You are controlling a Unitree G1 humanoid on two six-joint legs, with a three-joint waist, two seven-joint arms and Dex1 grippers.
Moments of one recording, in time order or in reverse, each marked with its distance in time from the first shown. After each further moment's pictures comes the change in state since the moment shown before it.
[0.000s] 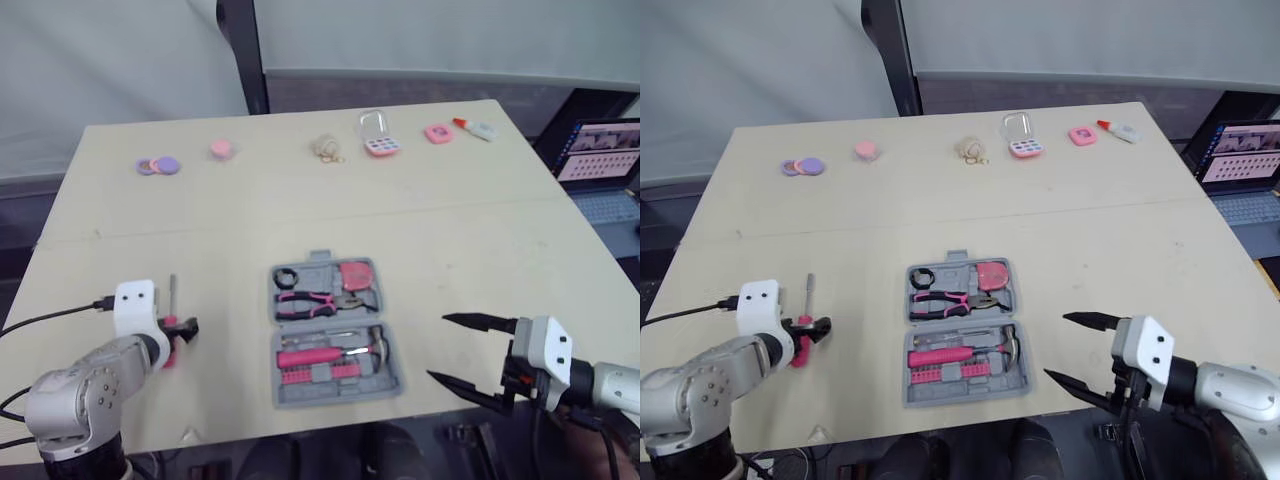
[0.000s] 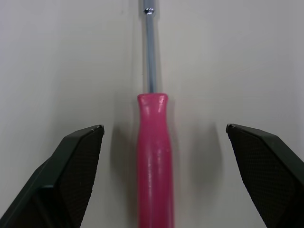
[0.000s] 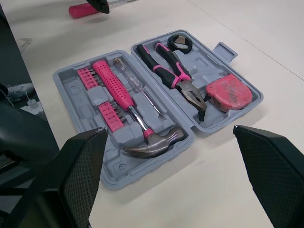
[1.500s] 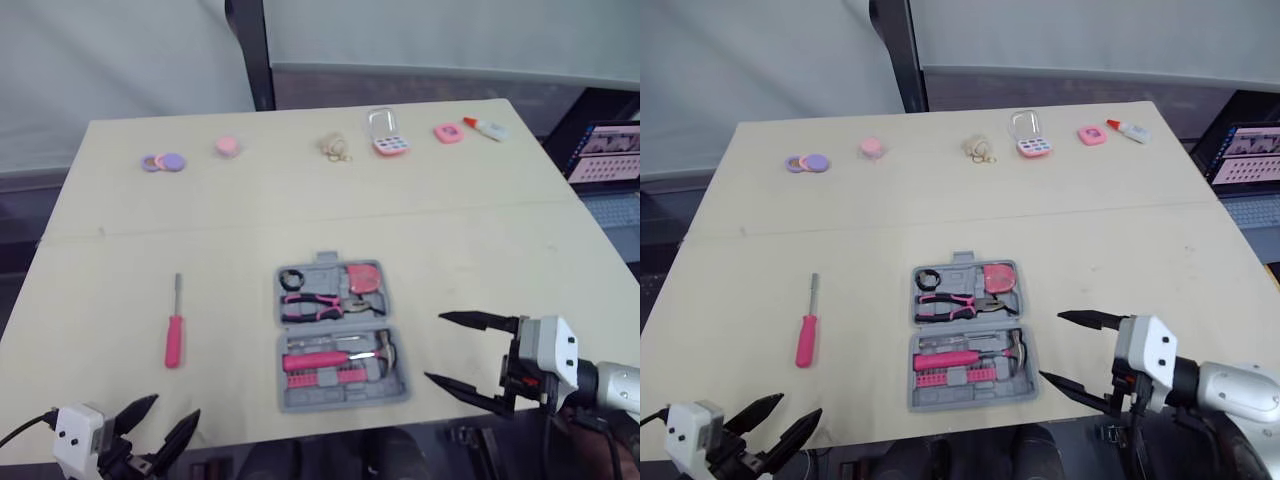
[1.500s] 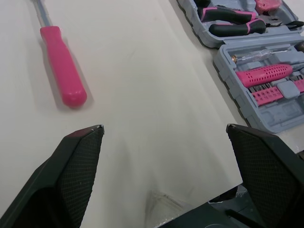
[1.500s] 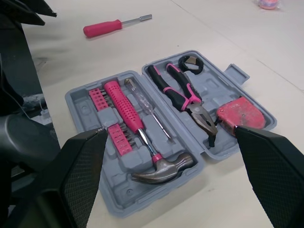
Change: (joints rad) left arm 1.016 0.004 0.075 -0.165 -0.193 -1.092 -0.738; right arm 0.005 -0.001 -0.002 -0.030 0.058 -0.008 0.023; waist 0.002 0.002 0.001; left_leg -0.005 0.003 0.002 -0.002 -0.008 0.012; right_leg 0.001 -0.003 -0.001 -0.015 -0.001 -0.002
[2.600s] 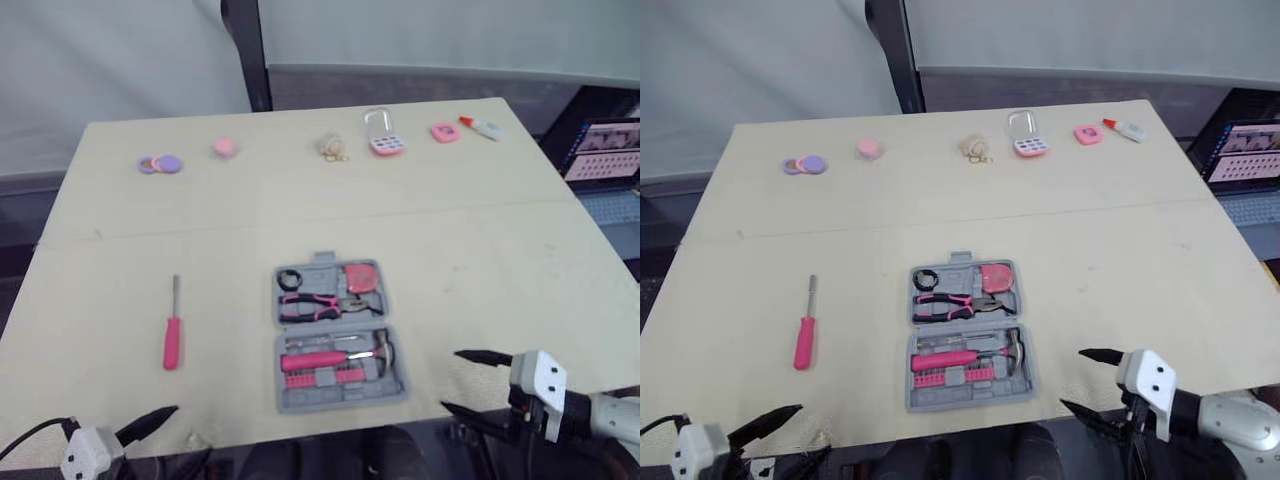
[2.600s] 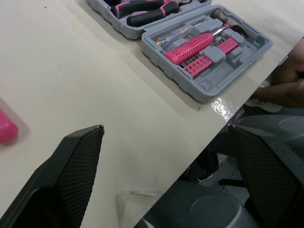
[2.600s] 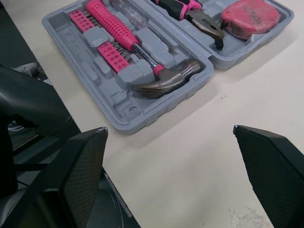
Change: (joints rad) left arm -0.021 0.025 -0.060 0.201 0.156 -0.380 -0.381; right arm 0.135 0.040 0.038 0.177 -0.174 -0.113 0.008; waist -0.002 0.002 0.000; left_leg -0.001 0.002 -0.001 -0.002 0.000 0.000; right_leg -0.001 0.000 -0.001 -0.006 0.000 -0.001
